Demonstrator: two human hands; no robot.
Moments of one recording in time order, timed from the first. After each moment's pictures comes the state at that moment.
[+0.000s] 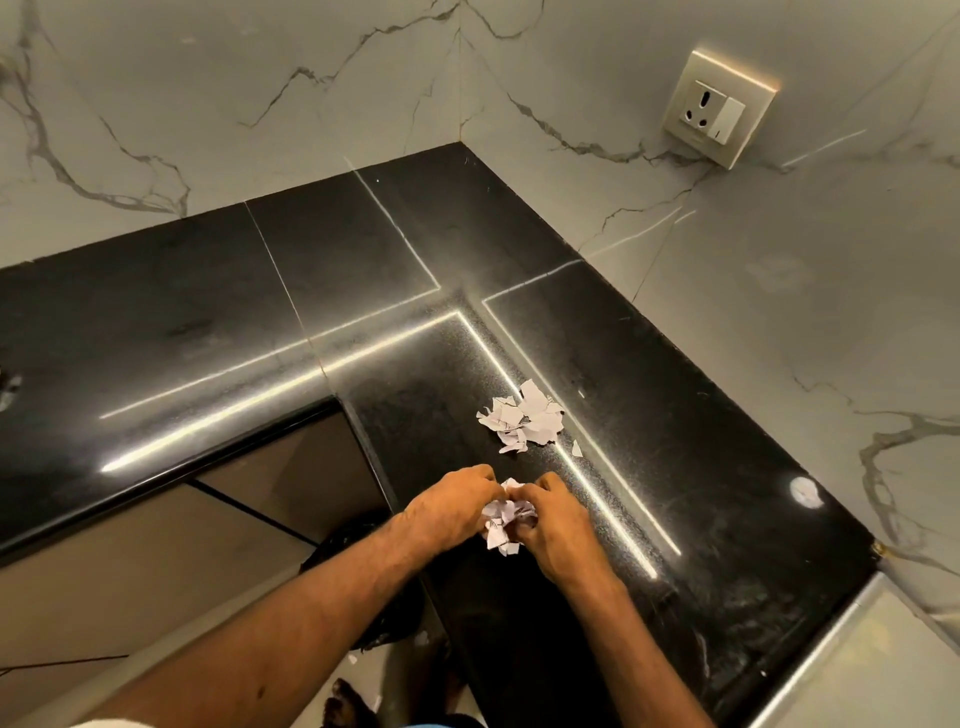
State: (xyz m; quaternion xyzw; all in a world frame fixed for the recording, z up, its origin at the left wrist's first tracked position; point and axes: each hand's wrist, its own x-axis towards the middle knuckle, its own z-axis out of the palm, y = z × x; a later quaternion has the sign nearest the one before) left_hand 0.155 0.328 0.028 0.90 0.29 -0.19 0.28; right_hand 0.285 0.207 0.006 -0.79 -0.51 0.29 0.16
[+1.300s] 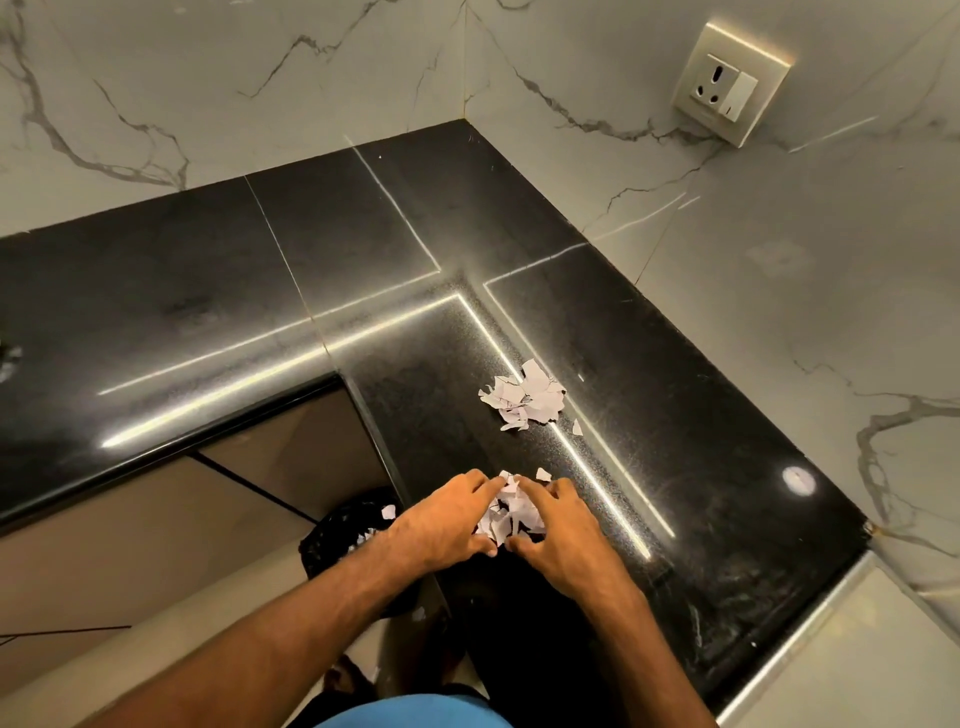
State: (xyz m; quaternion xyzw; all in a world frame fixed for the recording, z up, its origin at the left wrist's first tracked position) left_hand 0.120 0.289 0.035 0.89 0.29 -0.16 0.31; right_hand 0.274 0.169 0.024 -0.80 -0.50 0.33 0.12
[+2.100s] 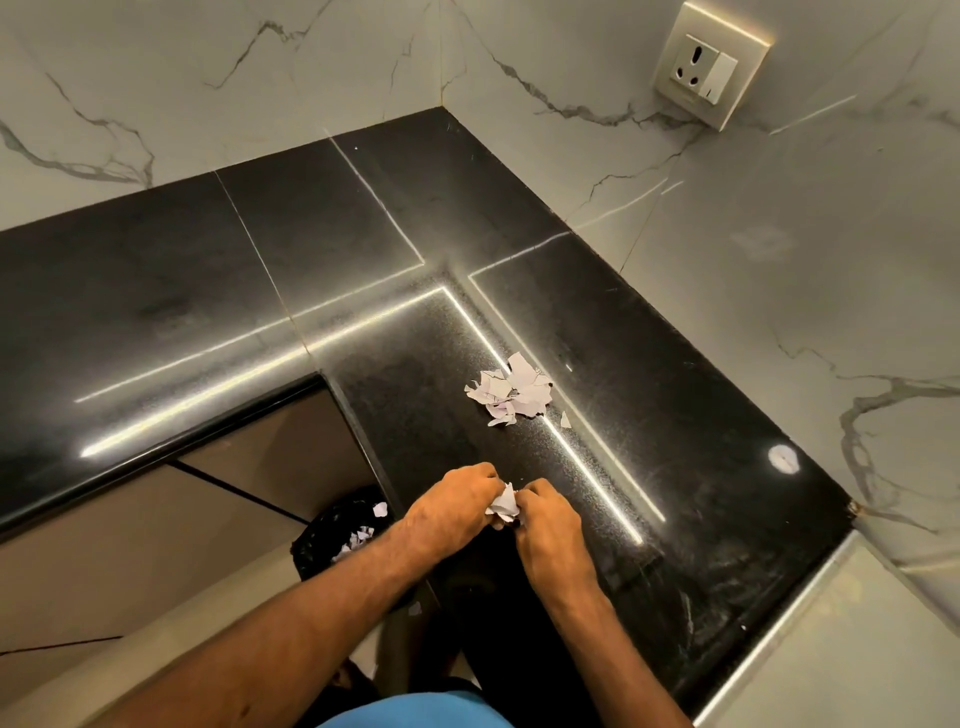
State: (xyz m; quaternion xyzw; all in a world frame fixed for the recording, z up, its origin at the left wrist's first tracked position) left_hand 0.149 0.294 0.011 0.92 0.27 -0.11 0.26; right_hand 0.256 0.171 0.000 -0.82 -0.50 0.23 0.16
